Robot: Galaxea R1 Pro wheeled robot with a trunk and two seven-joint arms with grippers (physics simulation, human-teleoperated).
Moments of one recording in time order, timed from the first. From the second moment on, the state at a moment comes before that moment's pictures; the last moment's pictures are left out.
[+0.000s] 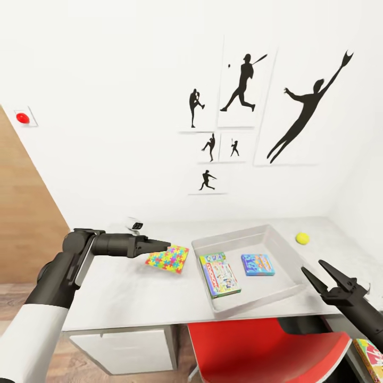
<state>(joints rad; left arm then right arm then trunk) -0.75 0.16 -0.07 -1.28 0.13 1.02 -1.57 -0.08 -0.25 -0.48 -1.50 -1.22 0.86 0.85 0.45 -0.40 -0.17</state>
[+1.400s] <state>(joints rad) -0.75 0.17 -0.06 -1.28 0.13 1.02 -1.57 -0.08 -0.25 -0.48 -1.50 -1.22 0.85 0.85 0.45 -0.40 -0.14</state>
